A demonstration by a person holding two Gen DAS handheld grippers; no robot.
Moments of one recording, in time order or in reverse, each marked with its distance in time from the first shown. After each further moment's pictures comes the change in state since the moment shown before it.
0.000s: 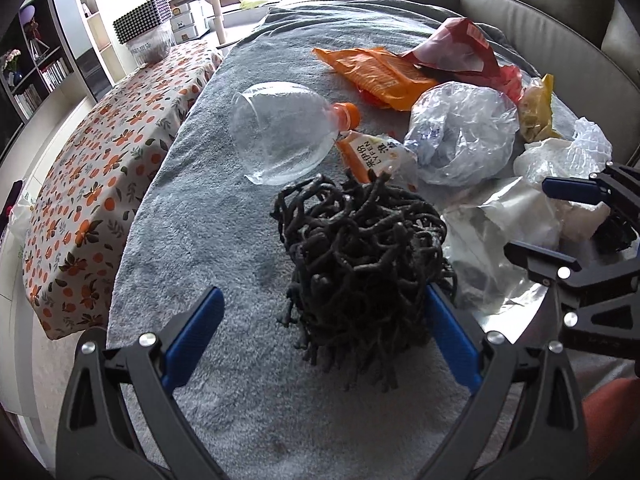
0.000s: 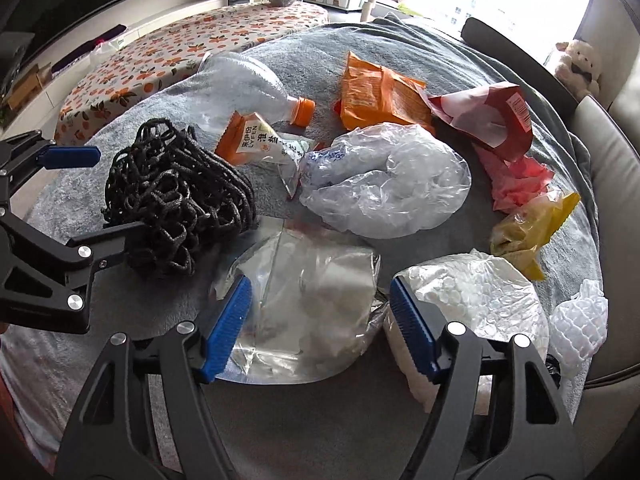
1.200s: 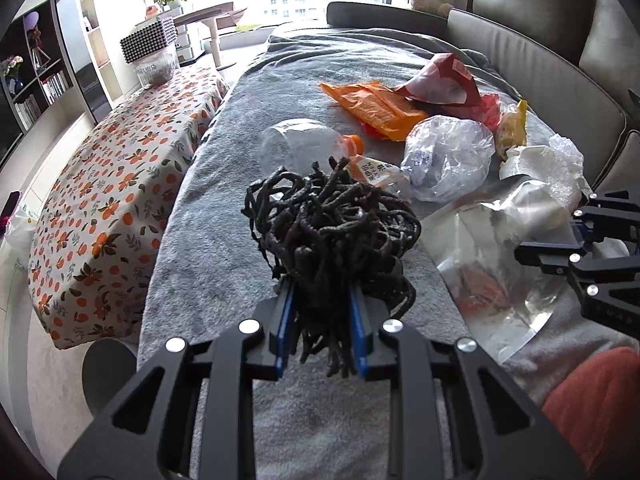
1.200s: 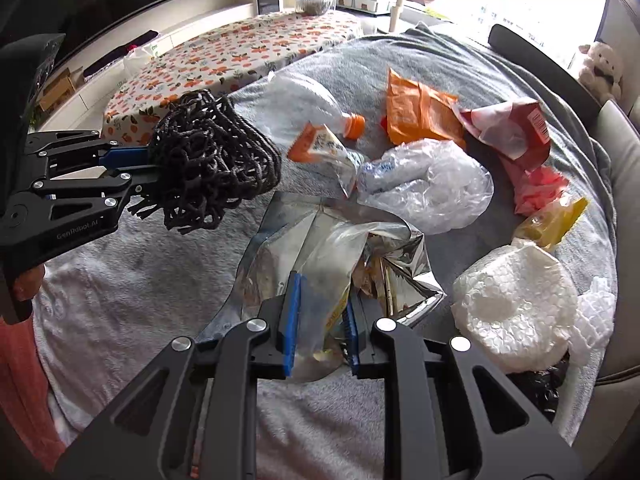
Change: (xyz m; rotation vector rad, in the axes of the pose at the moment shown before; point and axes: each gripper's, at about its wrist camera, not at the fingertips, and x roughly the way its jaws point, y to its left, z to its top) left arm -0.053 0.029 -0.013 0.005 -0.098 -0.036; right arm -0.051 0.023 -0.001 -0.012 -0.021 0.130
